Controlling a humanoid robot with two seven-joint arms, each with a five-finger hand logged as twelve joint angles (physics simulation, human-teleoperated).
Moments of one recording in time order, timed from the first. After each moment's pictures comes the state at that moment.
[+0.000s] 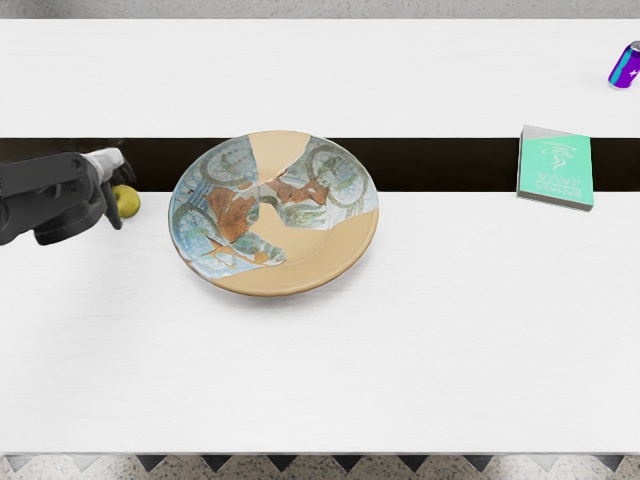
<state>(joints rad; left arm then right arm) -1.27 0.47 0.21 -1.00 0.86 0.12 0.61 -0.03 0.00 0.12 0.23 -0.19 0.11 -0.10</state>
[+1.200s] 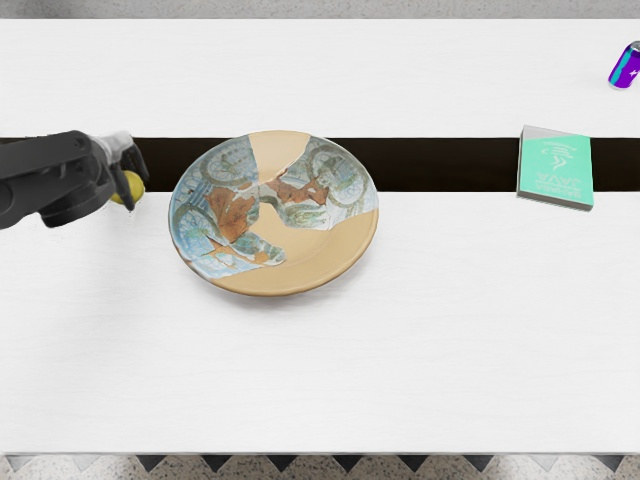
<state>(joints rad) -1.32 0.46 0.16 -1.00 0.83 0.11 0.61 -0.03 0.00 0.12 0.23 -0.19 0.11 -0.10</state>
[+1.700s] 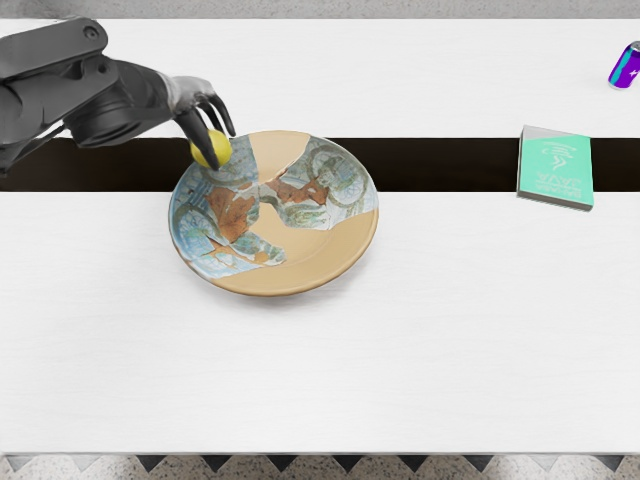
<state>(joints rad) -1.48 0.37 0.01 -1.00 0.63 -0.12 0.61 -0.03 0.00 0.12 0.23 -0.19 0.11 -0.10</state>
